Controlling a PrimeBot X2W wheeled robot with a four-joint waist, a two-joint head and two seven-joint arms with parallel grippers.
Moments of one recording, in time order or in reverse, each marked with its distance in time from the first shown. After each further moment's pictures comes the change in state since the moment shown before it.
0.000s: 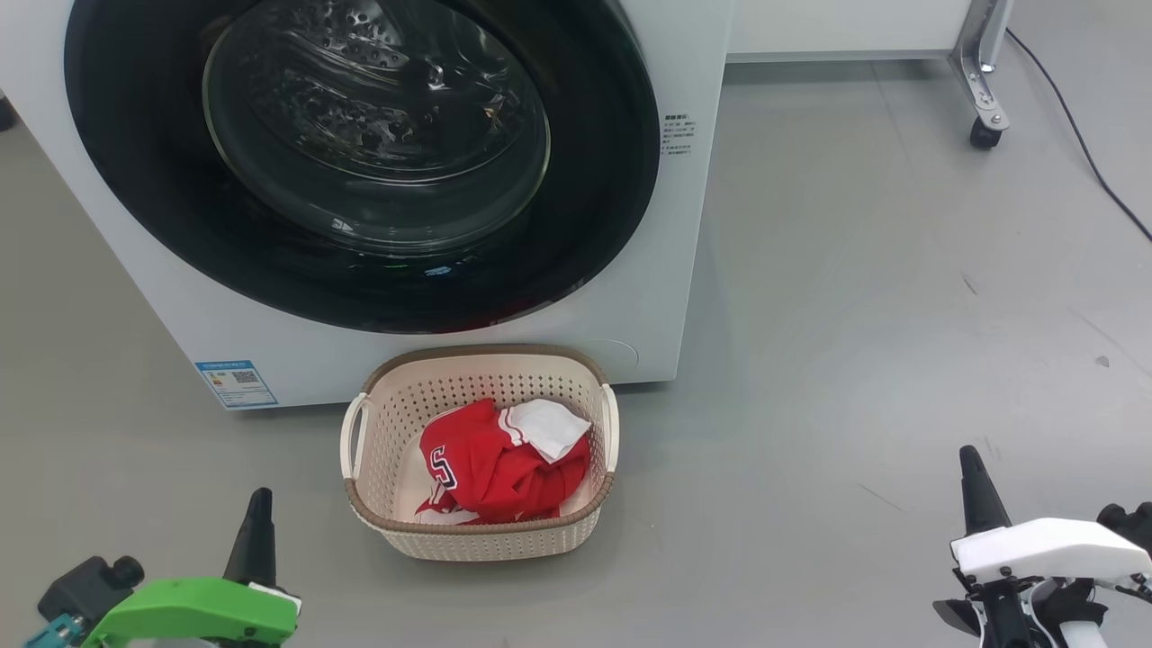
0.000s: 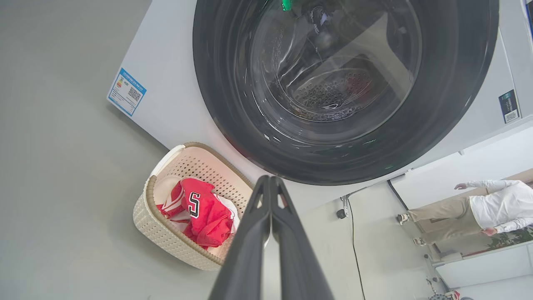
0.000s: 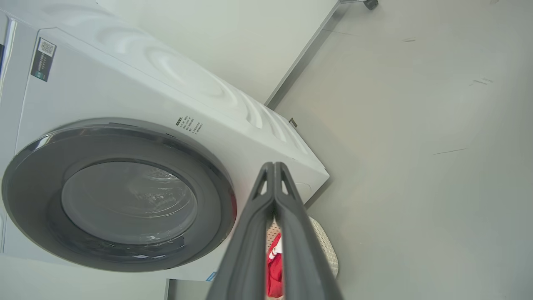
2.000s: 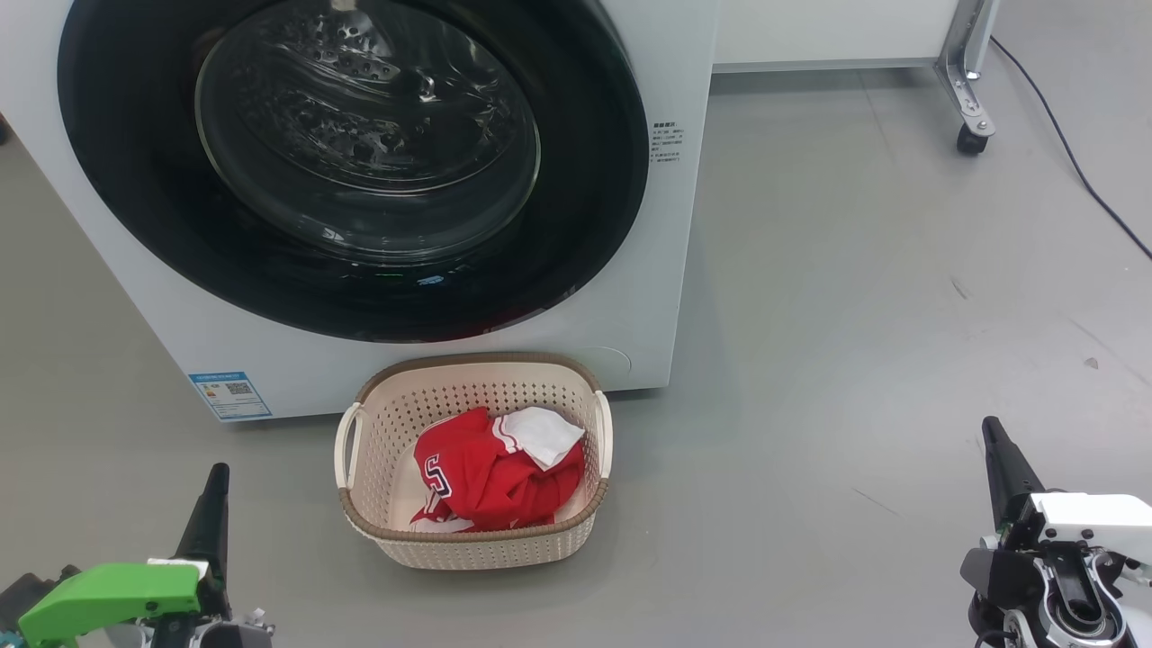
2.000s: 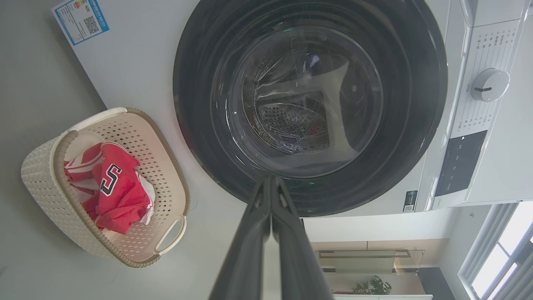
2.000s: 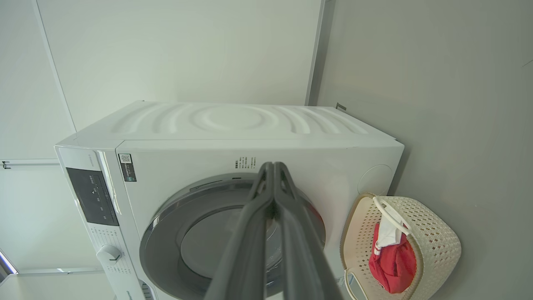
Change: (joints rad) left arm -0.065 0.001 0.119 0.060 -0.488 -0.070 0.118; right arm -0.078 0.001 -0.106 0.056 0.500 0.054 0.119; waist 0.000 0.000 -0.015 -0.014
